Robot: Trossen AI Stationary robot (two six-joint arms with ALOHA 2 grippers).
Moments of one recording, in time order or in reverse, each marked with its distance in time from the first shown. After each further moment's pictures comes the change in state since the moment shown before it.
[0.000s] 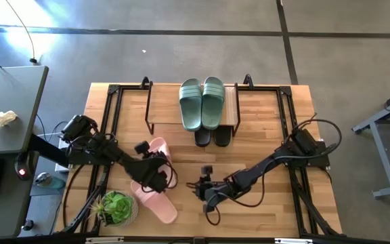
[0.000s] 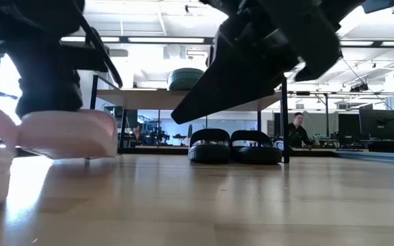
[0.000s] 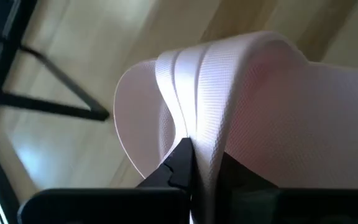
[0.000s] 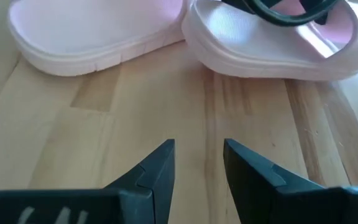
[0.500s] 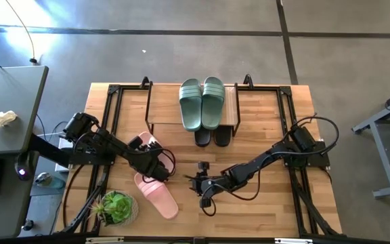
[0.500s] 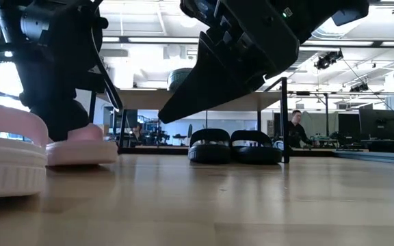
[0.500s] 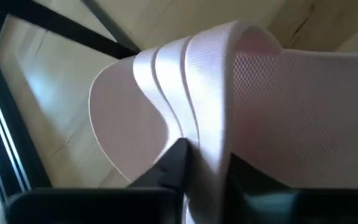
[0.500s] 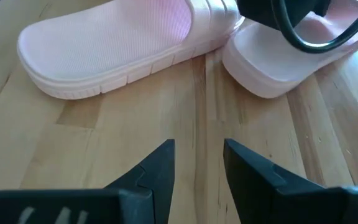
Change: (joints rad) left arm 0.103 -0.001 -0.053 -0.077 0.133 -0.162; right arm -0.068 0.000 0.000 0.034 -0.097 0.004
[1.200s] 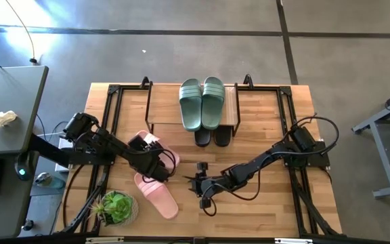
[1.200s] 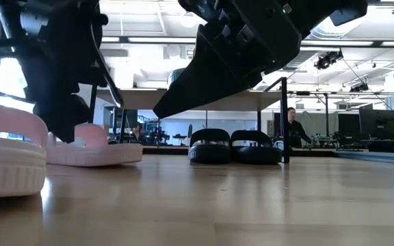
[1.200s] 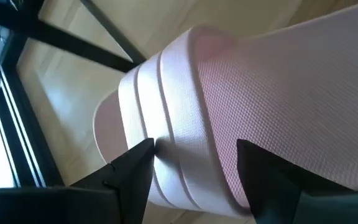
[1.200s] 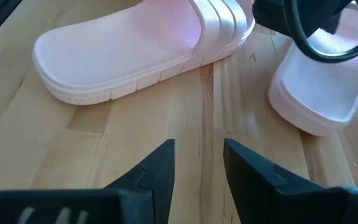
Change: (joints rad) left arm 0.001 0.001 0.024 -0.054 -0.057 0.003; right arm 0.000 0.000 0.000 0.029 -0.021 -0.034
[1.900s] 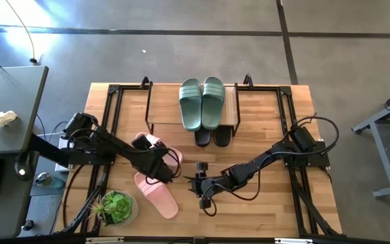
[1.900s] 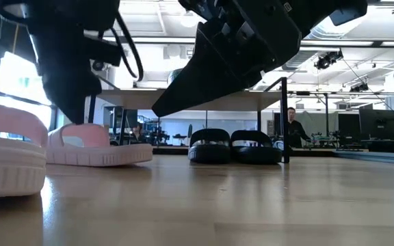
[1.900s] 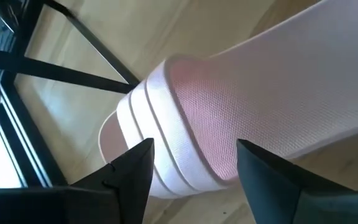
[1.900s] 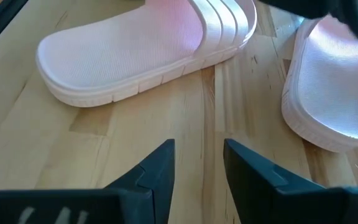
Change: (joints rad) left arm -0.001 0.000 0.158 -0.105 0.036 0.077; right arm 0.000 0.001 0.000 0.007 -0.005 -0.001
